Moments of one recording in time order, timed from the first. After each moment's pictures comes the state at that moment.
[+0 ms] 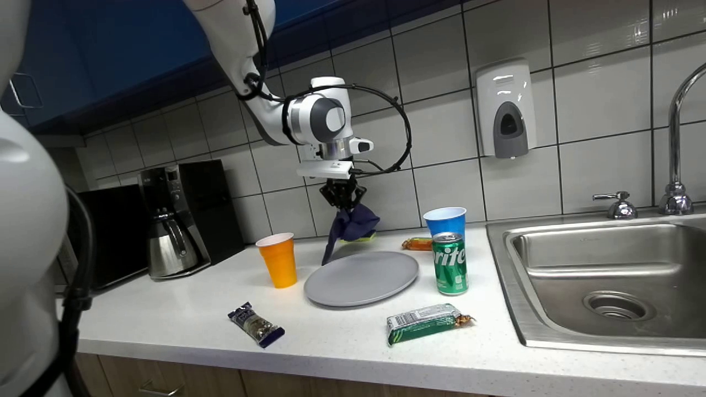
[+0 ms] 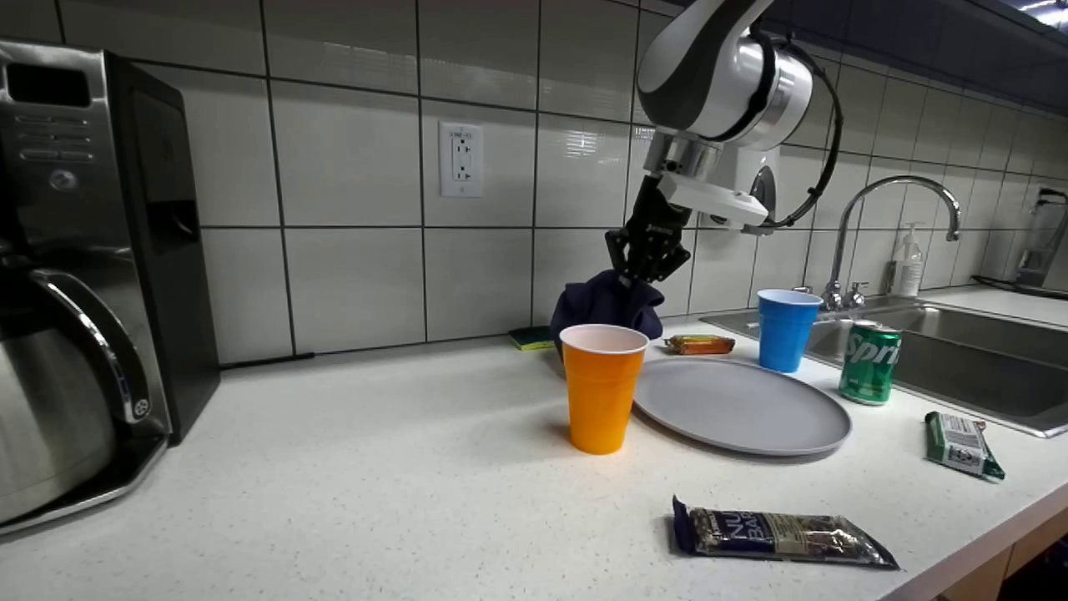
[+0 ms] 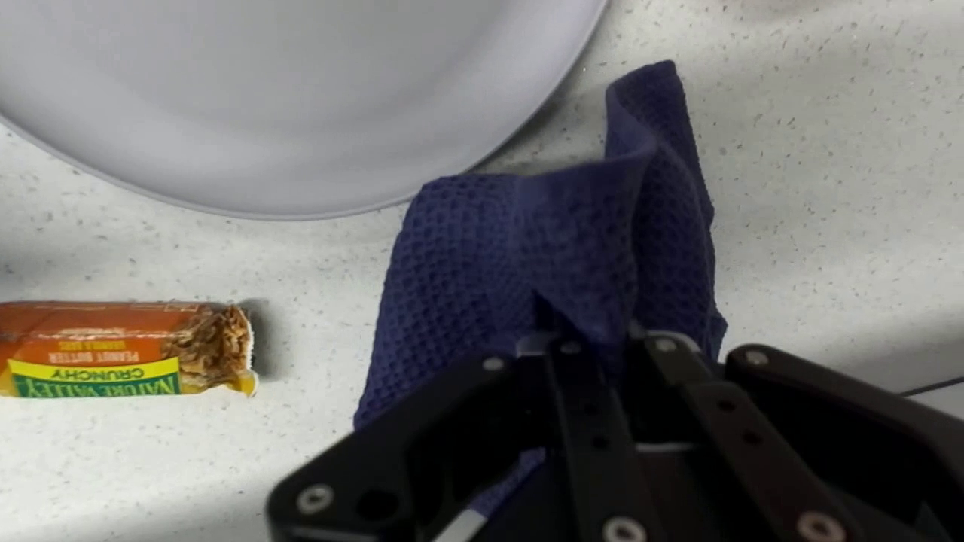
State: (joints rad) arm -0.03 0.37 0.04 -1.92 0.22 2.51 -0.07
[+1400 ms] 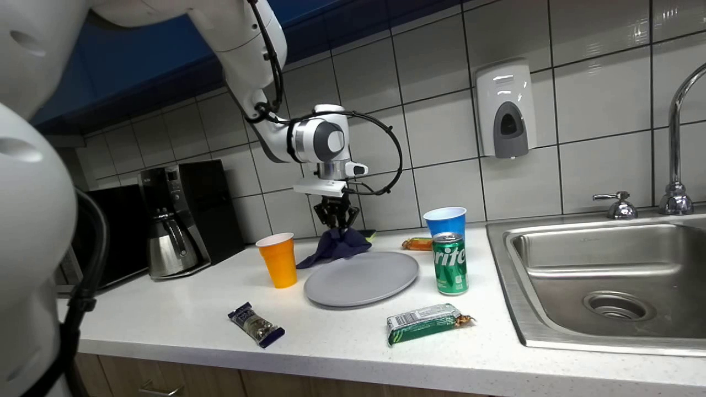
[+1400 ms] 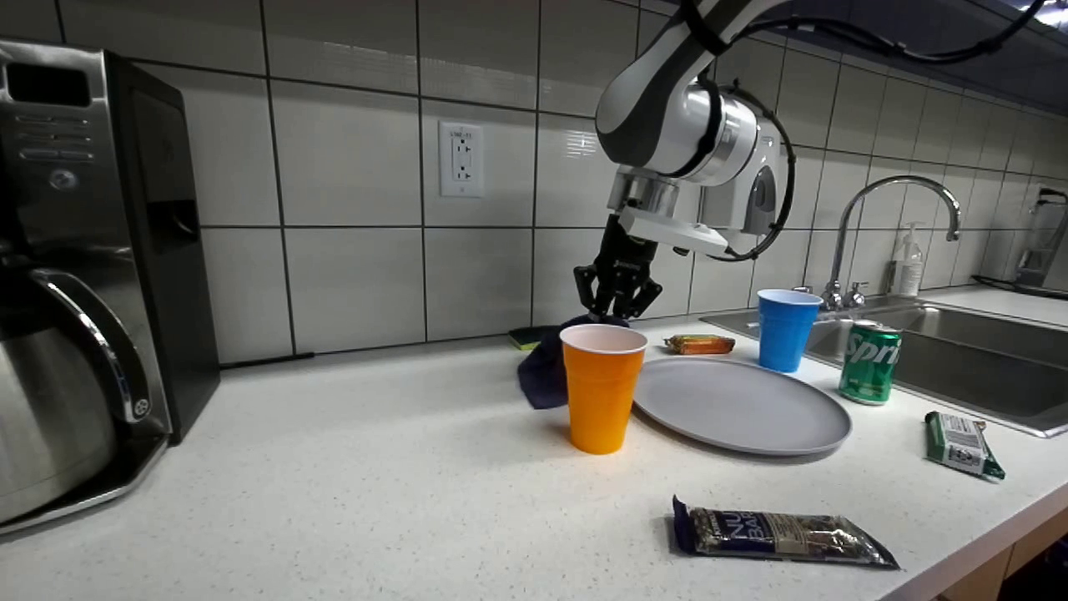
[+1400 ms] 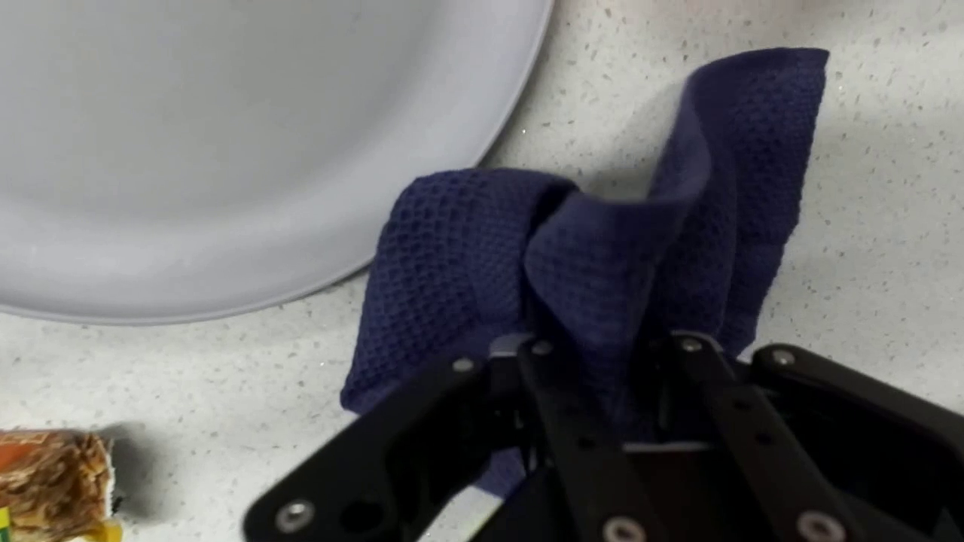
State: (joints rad) arm 0.01 0.53 0.06 -1.76 0.22 2.39 -0.01
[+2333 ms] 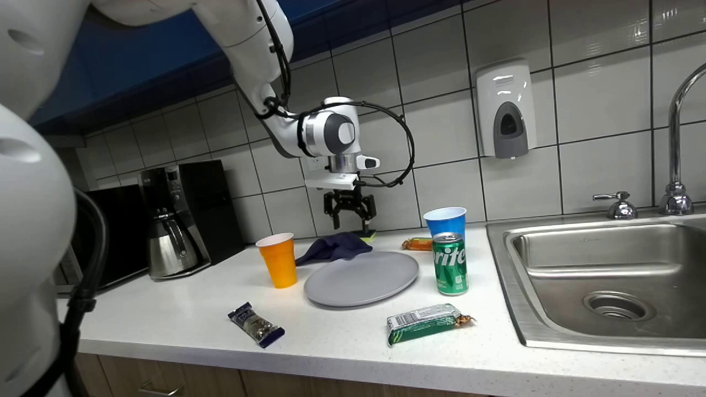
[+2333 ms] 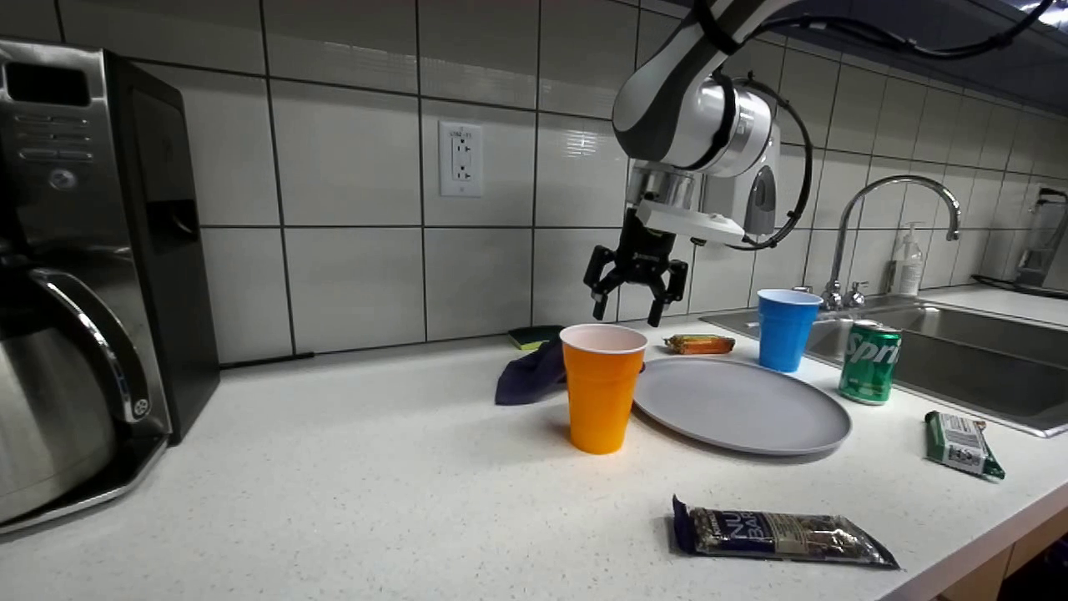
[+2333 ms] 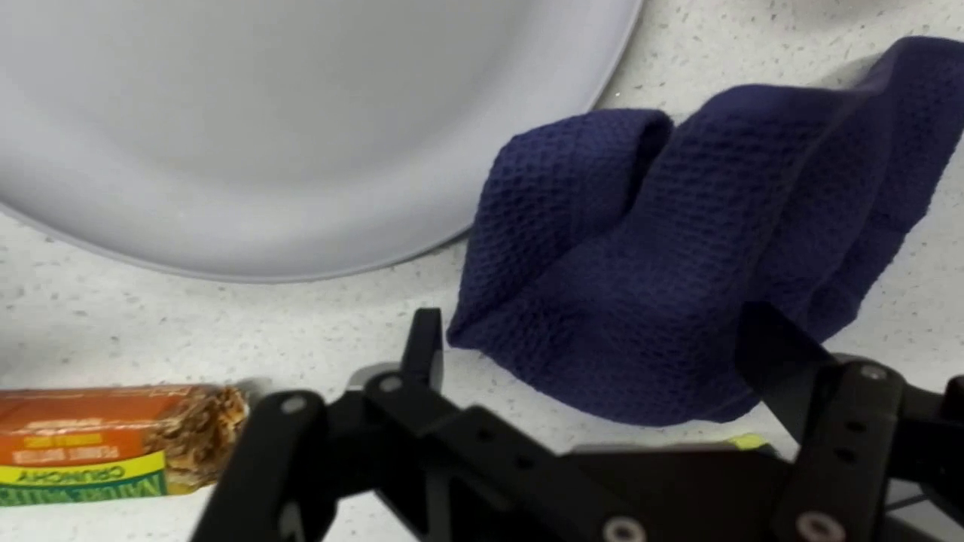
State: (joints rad) arm 0.00 0.53 0.00 -1.74 0.19 2.36 0.01
